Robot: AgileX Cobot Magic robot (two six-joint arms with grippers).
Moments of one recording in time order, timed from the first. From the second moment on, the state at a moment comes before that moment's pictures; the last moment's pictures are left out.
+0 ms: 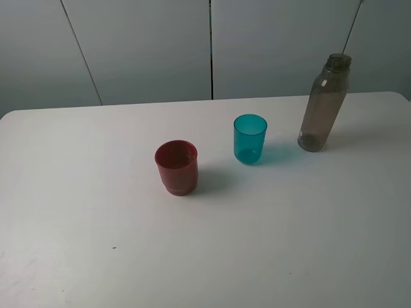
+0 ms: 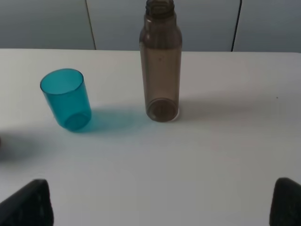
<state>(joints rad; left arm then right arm) -0.15 0.00 -0.51 0.14 1.08 -0.04 0.00 0.01 -0.55 0.11 1.10 -0.07</state>
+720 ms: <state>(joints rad) -0.15 0.00 -0.51 0.14 1.08 -0.04 0.00 0.00 -0.51 0.11 1.09 -0.02</state>
